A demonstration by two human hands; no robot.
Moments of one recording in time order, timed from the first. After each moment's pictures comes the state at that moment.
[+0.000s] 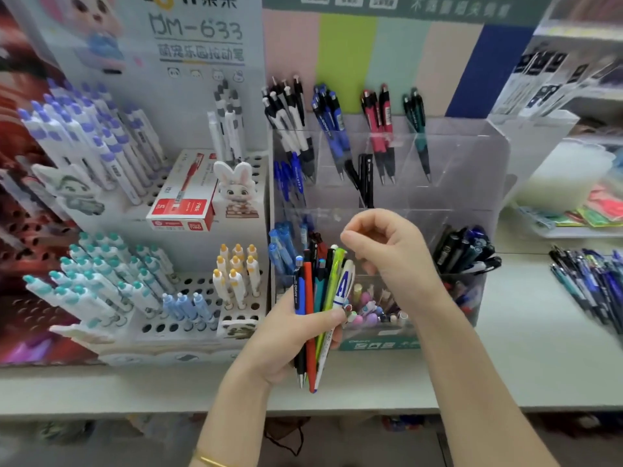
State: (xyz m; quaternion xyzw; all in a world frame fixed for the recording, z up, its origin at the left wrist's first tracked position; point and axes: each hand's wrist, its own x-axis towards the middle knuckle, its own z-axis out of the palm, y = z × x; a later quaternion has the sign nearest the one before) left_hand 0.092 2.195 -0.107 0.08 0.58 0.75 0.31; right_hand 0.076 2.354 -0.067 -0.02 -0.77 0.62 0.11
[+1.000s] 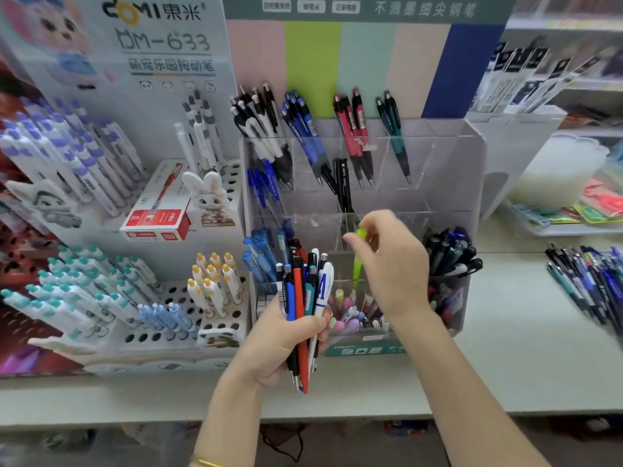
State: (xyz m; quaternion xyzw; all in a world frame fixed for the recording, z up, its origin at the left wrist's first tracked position) left_hand 0.088 2.220 -0.121 0.05 0.59 0.76 0.29; right_hand 0.065 2.389 -0.100 -0.02 -0.89 0.27 0.37
